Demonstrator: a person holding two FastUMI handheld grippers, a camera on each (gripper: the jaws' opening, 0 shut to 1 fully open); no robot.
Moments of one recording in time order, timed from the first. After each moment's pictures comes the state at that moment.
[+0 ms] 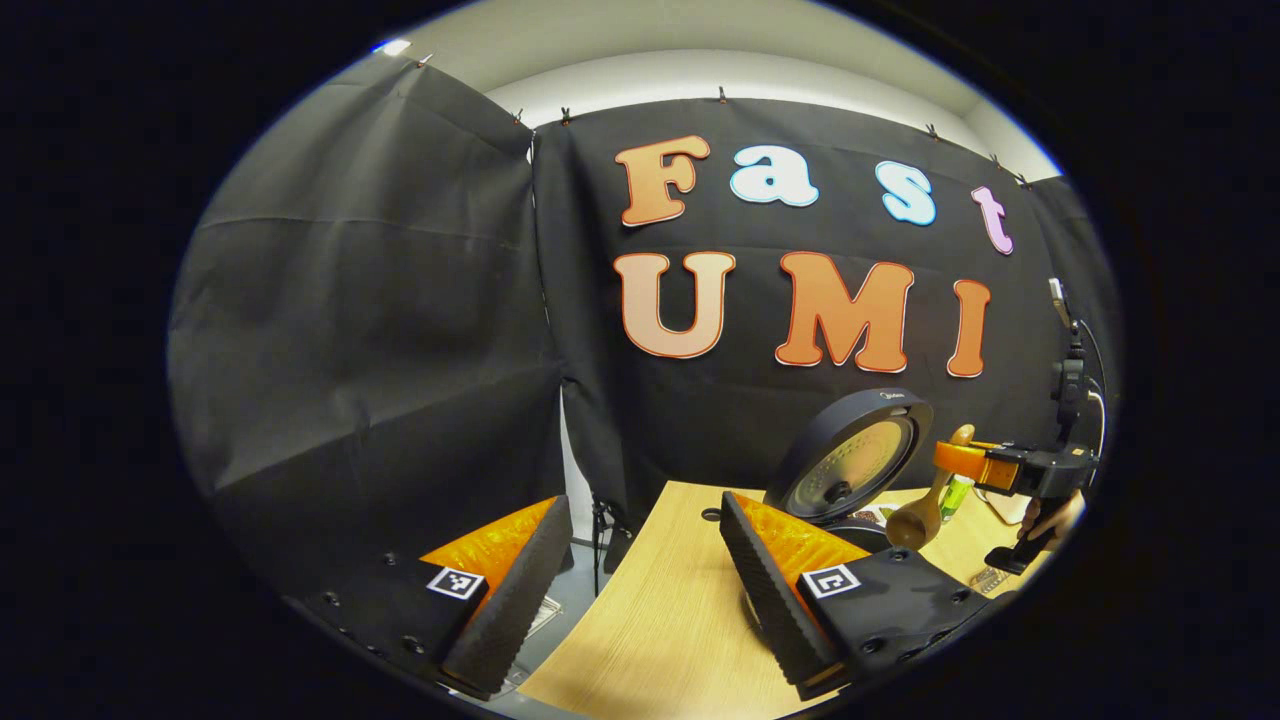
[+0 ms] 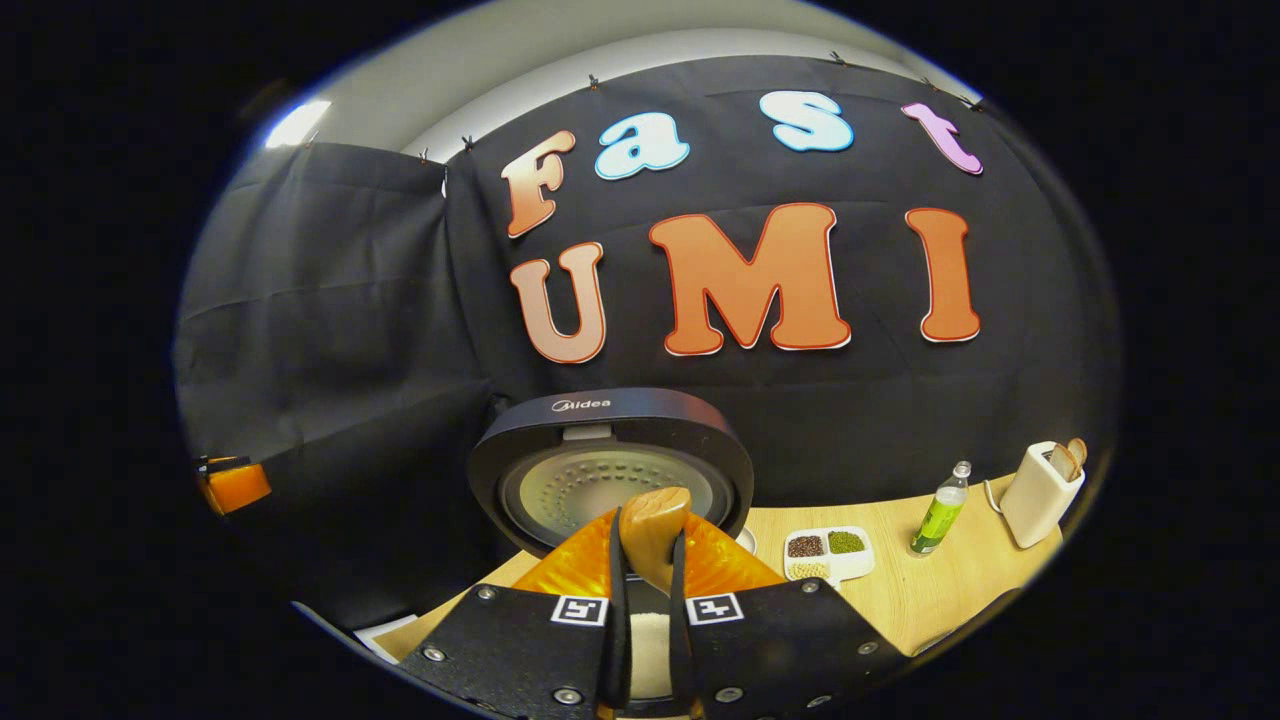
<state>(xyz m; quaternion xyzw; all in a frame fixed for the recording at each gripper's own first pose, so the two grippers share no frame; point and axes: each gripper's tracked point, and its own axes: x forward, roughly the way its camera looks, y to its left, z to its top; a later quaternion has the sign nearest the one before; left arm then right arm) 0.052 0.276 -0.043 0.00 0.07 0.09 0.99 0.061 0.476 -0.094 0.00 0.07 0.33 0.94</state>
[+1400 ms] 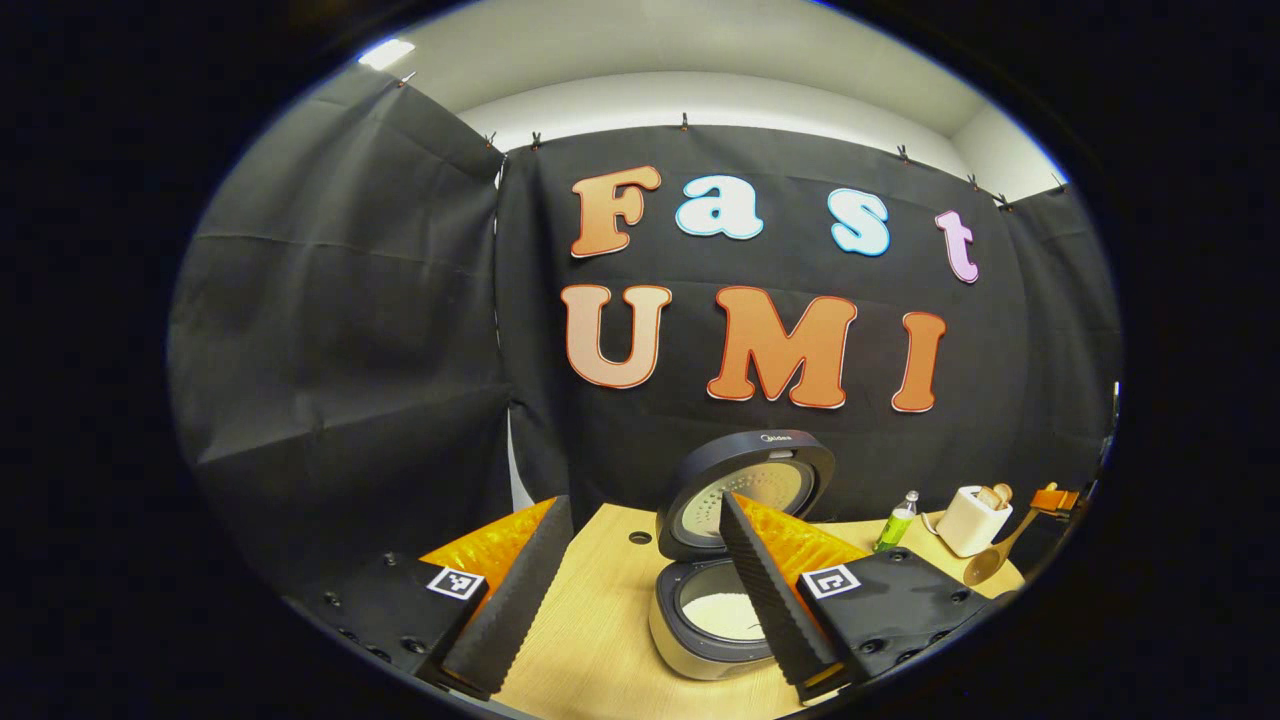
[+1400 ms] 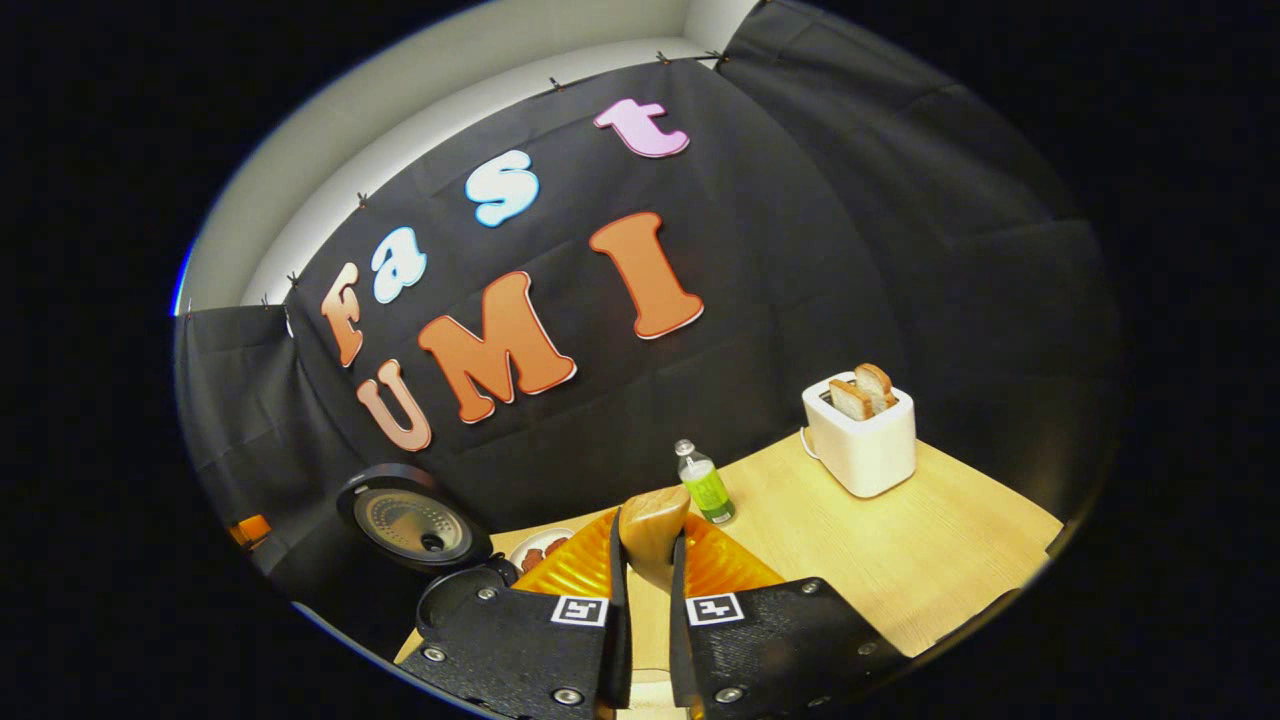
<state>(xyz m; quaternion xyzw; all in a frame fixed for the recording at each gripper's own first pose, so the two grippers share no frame) 0.044 0.155 -0.013 -0.01 0.02 0.06 1.00 0.104 0.095 -0.122 0.19 0.11 0.15 0.96</state>
